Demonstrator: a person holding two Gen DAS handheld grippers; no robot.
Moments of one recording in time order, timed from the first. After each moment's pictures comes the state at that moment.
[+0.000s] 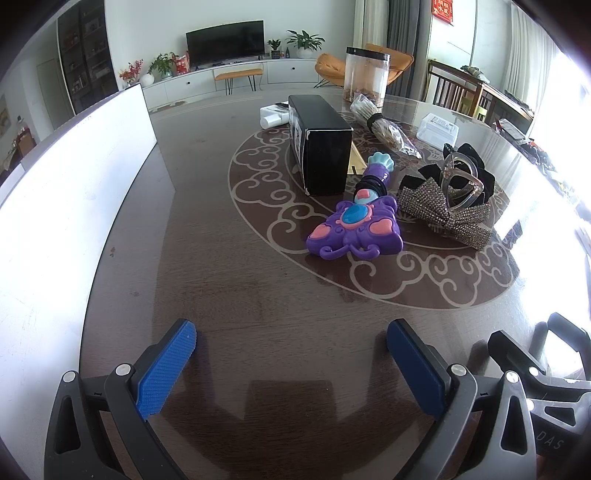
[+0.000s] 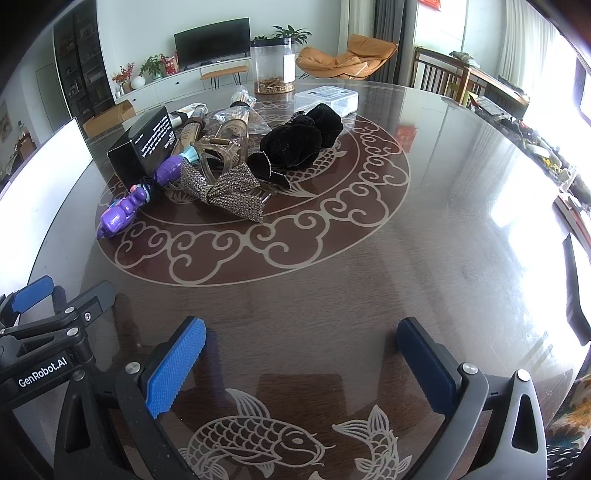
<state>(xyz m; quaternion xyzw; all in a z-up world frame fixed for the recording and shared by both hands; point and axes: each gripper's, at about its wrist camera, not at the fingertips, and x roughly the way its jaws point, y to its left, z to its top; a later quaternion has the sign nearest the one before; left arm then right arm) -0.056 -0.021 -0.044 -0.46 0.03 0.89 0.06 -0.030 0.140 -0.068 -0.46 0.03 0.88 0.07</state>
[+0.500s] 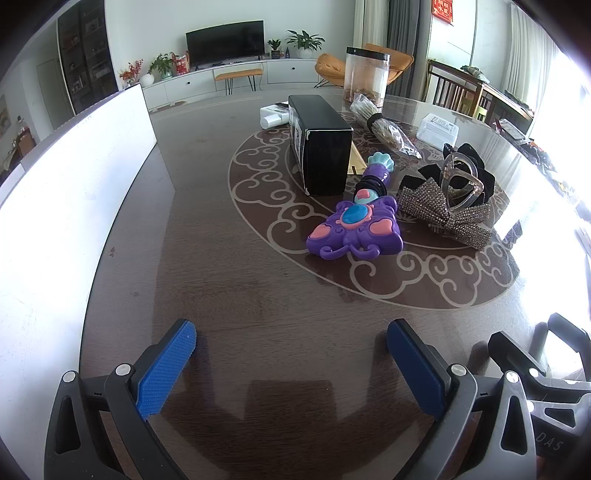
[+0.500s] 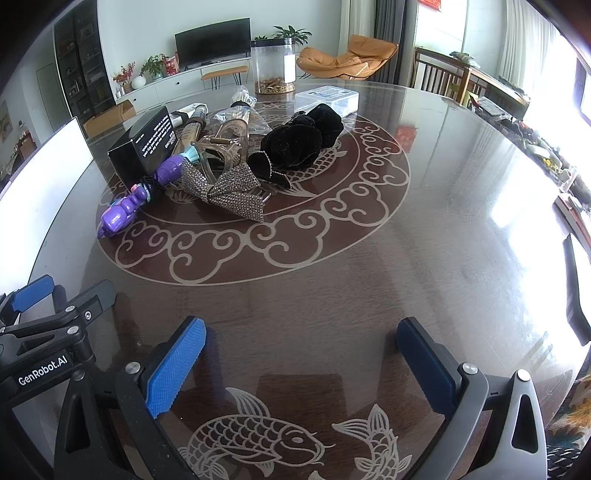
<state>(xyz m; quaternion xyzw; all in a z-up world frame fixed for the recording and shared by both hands) -0.056 -0.021 -0.045 -0.46 0.03 0.89 0.06 -0.031 0.141 -0.069 -0.46 0.03 0.88 0.07</state>
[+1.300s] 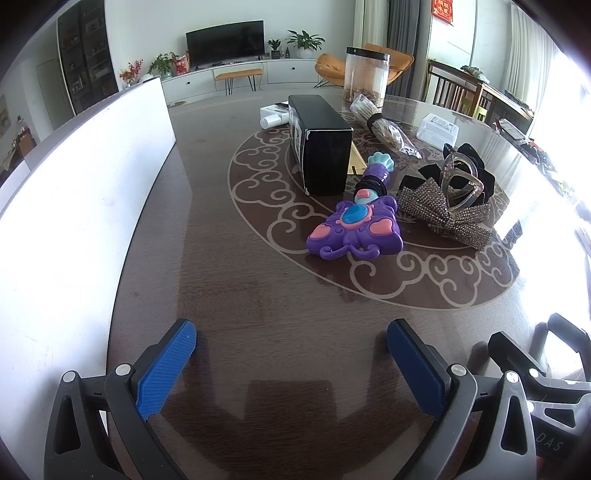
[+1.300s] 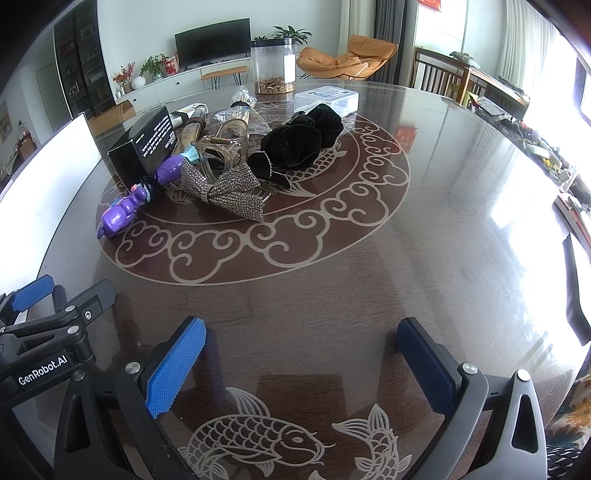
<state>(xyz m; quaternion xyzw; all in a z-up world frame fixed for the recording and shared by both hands) -0.056 -0.021 -0.045 -0.46 0.03 0.89 0.06 -0.032 0.141 -0.069 -0.46 0.03 0.88 0.07</state>
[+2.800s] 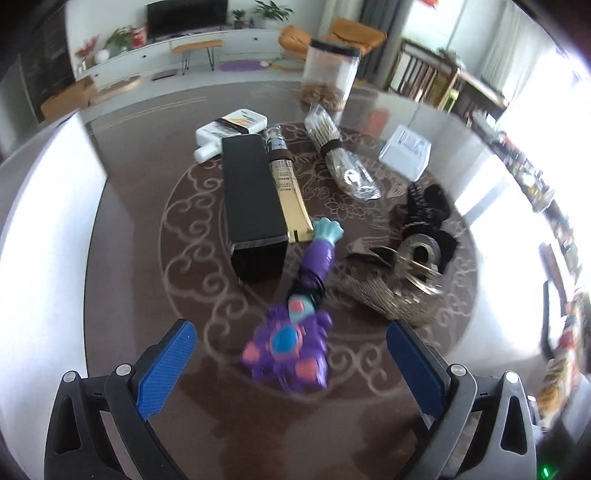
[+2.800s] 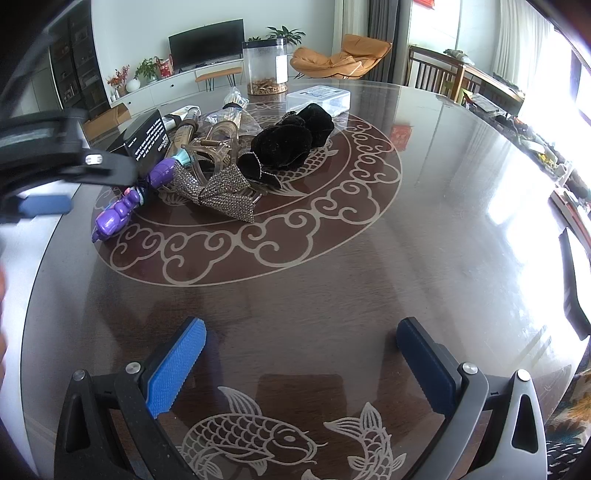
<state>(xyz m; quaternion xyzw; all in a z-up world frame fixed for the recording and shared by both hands) -0.159 0.010 -0.006 -0.53 0.02 0.84 0.14 -0.029 0.146 -0.068 -0.46 0.04 0.88 0.09</state>
